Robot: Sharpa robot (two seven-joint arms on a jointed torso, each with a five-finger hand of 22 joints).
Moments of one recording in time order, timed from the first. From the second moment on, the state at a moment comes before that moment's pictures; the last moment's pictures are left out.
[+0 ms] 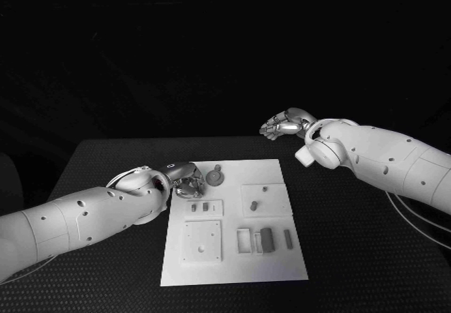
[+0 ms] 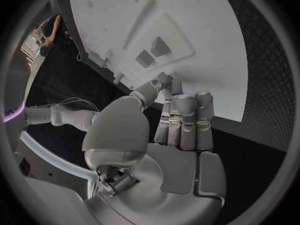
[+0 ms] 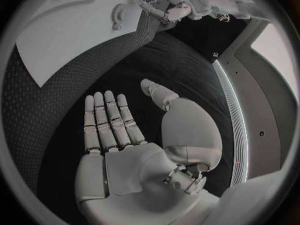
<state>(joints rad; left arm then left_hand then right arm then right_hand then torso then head) 1.18 -0.65 -0.14 1.24 -1.39 -0.25 -0.02 1.17 -0.03 0.59 -0.29 0.05 1.05 0.10 0.25 0.61 1.35 0.03 0.07 0.32 1.24 -0.08 1.29 0.57 0.08 0.93 -0.12 1.01 1.30 1.30 -0.58 -0.02 0.98 -0.67 -0.14 0.05 1.01 -0.17 0.63 -0.15 0.22 0.77 0.20 0.26 0.42 0.95 0.20 0.14 0.07 0.71 0.21 0.42 0.43 0.18 0.50 0.22 0.34 1.07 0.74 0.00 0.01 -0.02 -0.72</state>
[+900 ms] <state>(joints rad) 1.18 -0.63 -0.14 1.21 -1.40 -0.24 -0.02 1.17 -0.03 0.59 -0.29 0.05 1.06 0.10 0.26 0.61 1.35 0.03 0.08 0.32 1.24 -0.07 1.29 0.57 0.08 0.93 -0.12 1.01 1.30 1.30 -0.58 -0.02 0.98 -0.67 -0.14 0.05 1.01 -0.17 0.63 -0.15 0.22 0.77 0.20 0.26 0.42 0.95 0.20 0.14 0.07 0.71 0.21 0.42 0.43 0.18 0.50 0.22 0.33 1.07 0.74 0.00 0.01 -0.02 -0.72</state>
